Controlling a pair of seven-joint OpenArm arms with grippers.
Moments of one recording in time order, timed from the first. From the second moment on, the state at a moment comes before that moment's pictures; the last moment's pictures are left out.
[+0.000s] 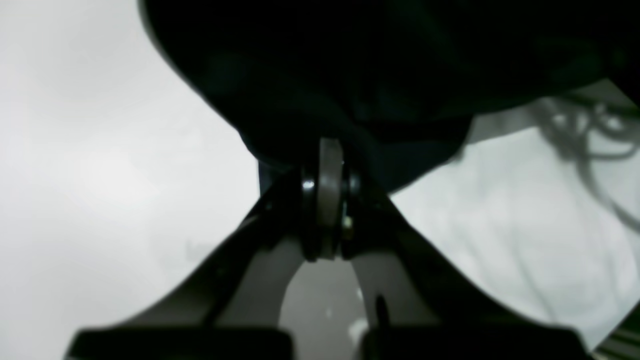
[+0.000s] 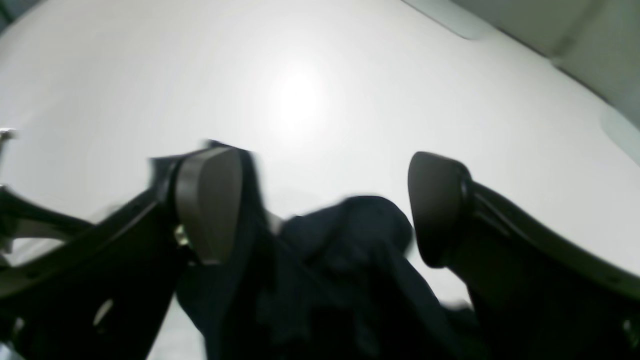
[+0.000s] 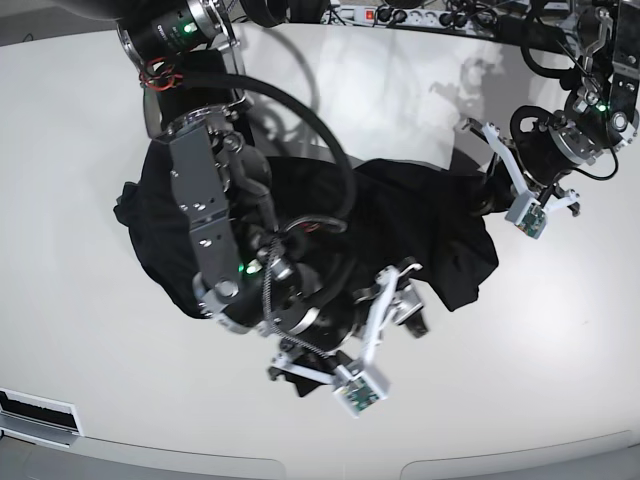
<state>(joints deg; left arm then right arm) 19.9 -30.3 -1.7 103.3 -21.1 -23.9 26.7 15.5 -8.0 -17.9 95.2 9.4 24.9 -52.2</state>
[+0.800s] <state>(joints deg) 8.3 -26.6 -1.7 95.7 -21.8 -16.8 26.6 -5.6 7.6 -4.3 103.8 35.6 40.4 -63.6</state>
